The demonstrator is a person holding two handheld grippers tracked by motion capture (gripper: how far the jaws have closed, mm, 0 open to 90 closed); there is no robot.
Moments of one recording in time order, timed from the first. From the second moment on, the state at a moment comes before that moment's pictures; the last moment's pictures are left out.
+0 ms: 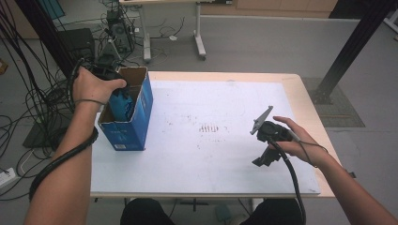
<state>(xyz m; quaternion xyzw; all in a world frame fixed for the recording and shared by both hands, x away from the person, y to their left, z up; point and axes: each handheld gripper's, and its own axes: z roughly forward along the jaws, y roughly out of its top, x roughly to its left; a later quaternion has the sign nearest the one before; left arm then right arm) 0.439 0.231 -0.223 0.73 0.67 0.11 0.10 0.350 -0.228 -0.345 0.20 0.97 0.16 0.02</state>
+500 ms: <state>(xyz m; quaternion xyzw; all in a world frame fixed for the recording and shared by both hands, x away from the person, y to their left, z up) 0.439 0.230 -0.252 0.73 0.67 0.10 0.09 0.350 -0.229 -0.344 0.20 0.97 0.16 0.02</state>
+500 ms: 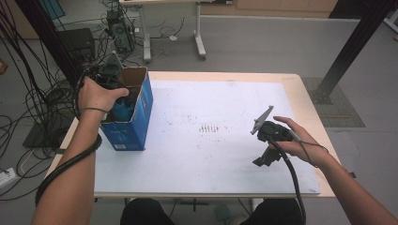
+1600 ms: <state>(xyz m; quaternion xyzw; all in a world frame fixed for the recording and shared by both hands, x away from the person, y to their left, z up) 0.437 0.230 -0.267 0.73 0.67 0.10 0.09 0.349 -0.230 -0.345 0.20 0.97 0.16 0.02</state>
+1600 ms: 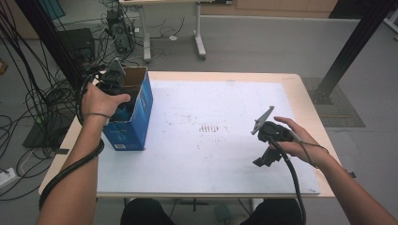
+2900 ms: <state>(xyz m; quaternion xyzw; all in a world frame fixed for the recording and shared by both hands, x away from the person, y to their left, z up) 0.437 0.231 -0.267 0.73 0.68 0.10 0.09 0.348 -0.234 -0.343 0.21 0.96 0.16 0.02</state>
